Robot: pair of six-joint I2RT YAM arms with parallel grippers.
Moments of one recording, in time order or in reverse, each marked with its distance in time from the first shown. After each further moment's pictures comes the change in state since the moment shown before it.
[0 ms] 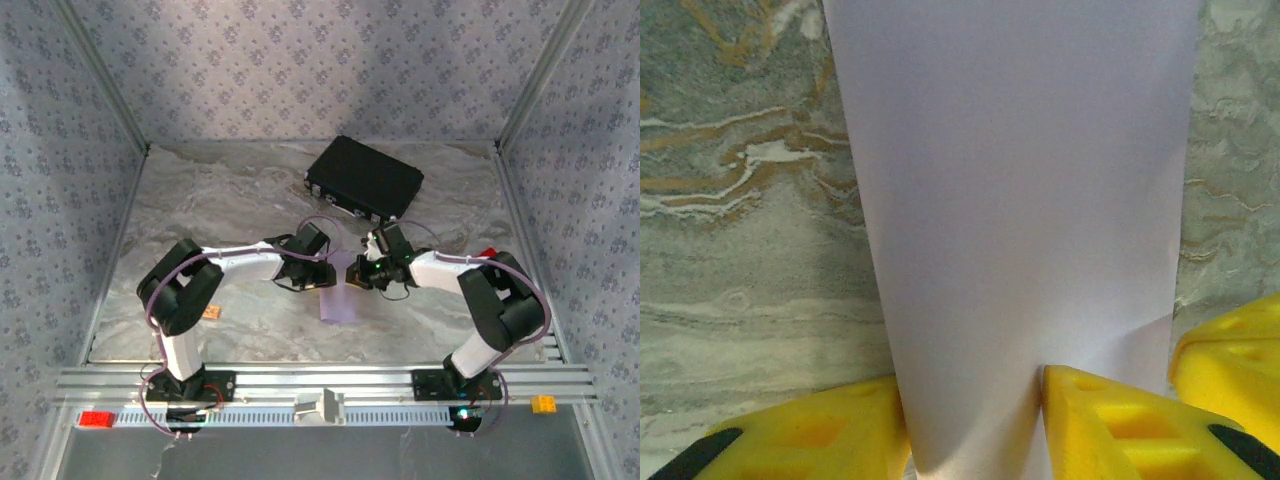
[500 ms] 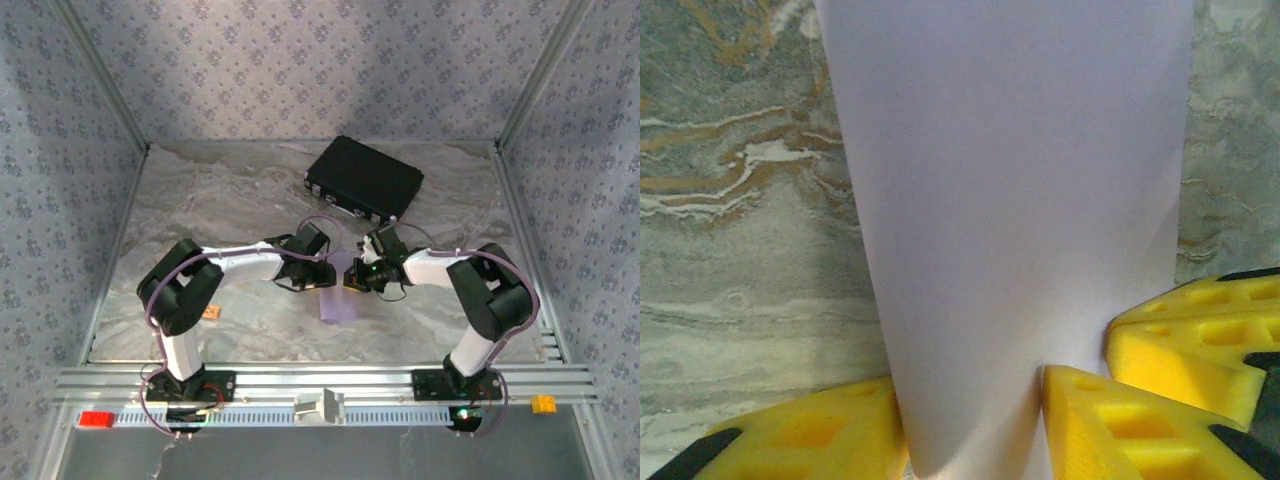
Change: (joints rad) left arm -0.004 0.000 0.000 0.001 0.000 0.000; right arm 0.010 0.076 0.011 0.006 0.000 -0.030
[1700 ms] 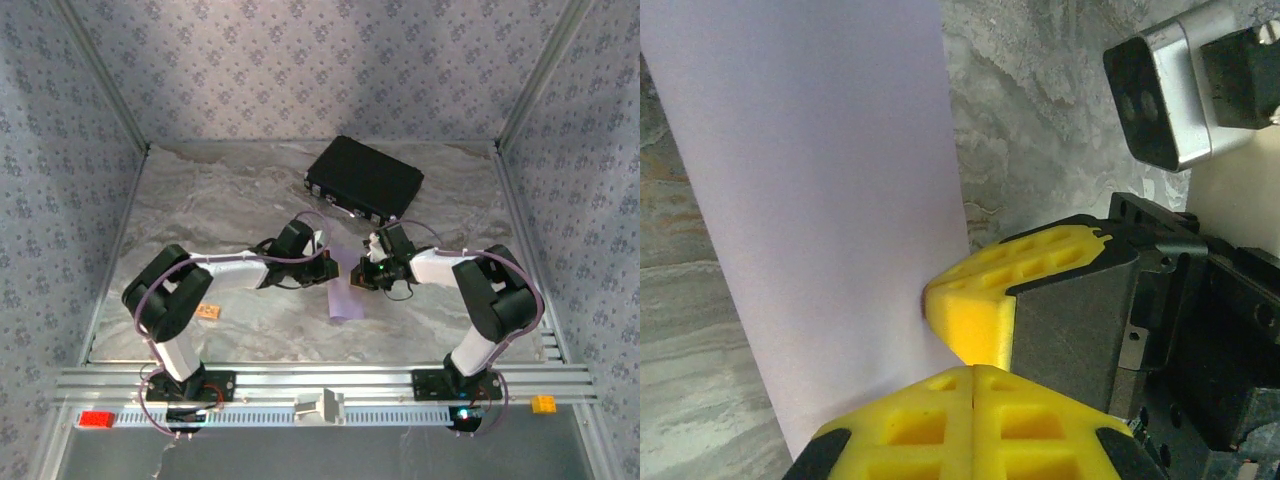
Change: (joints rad) left arm 0.054 -0.086 -0.173 0.437 0.275 -0.125; right arm -0.063 -0.022 -0.014 -0.030 -0.007 -0.103
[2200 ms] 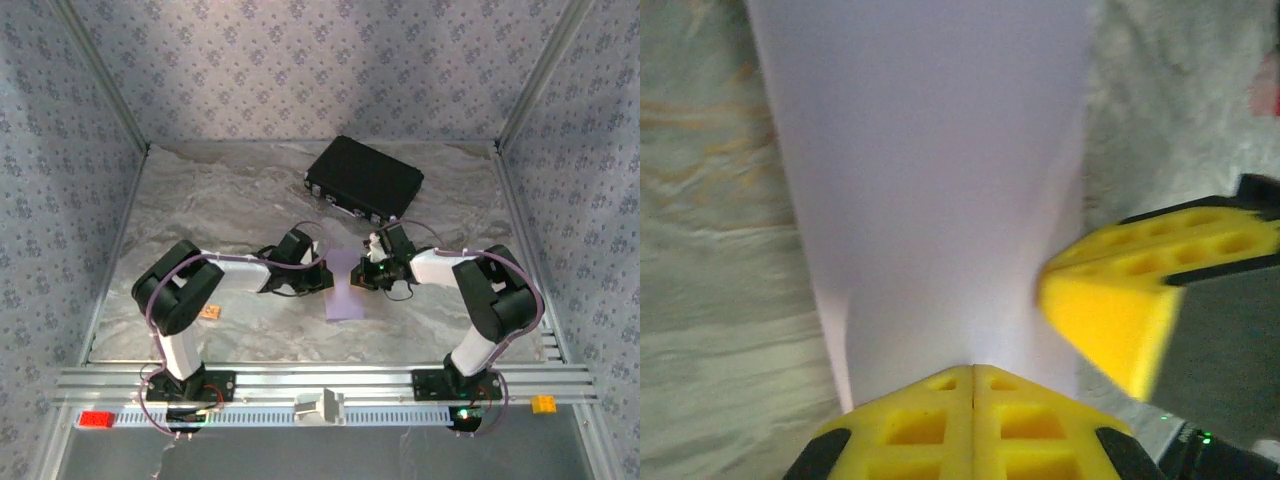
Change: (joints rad) left arm 0.006 0.066 -0.054 0.018 -0.013 0.020; right arm -0.001 0.000 -0.005 0.008 0.000 0.000
